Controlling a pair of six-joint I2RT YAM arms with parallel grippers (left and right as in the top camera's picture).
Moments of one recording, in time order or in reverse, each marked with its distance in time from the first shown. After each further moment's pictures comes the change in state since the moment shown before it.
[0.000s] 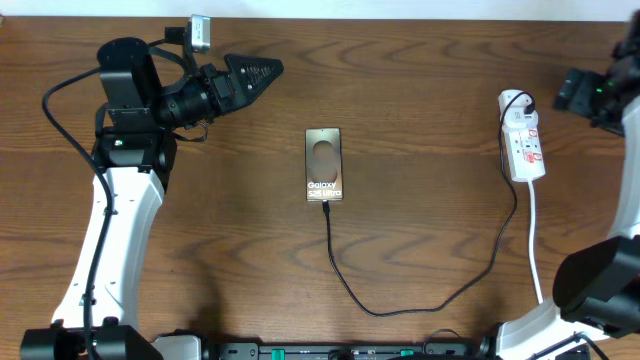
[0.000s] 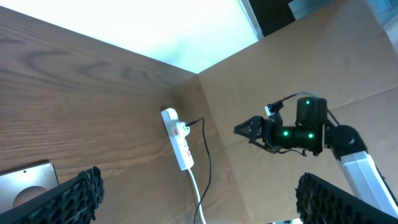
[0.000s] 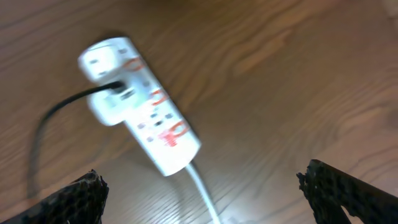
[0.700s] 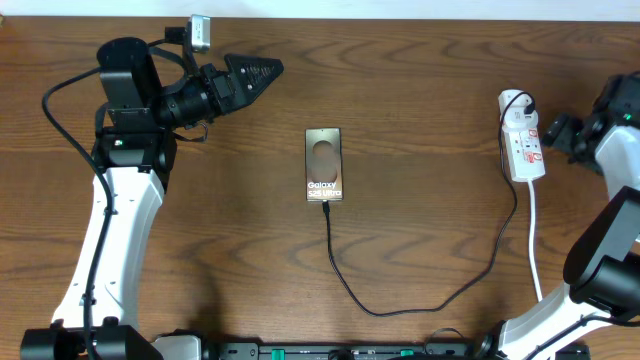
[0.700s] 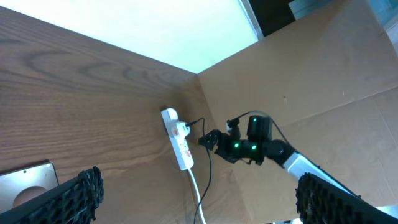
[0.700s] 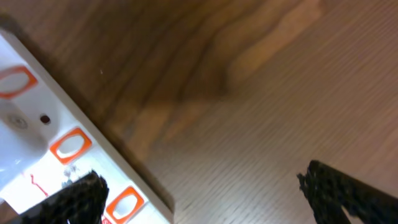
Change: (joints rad) left arm 0.000 0.000 0.000 0.000 0.000 0.000; right arm -0.102 0.106 -0.466 0.591 -0.019 -0.012
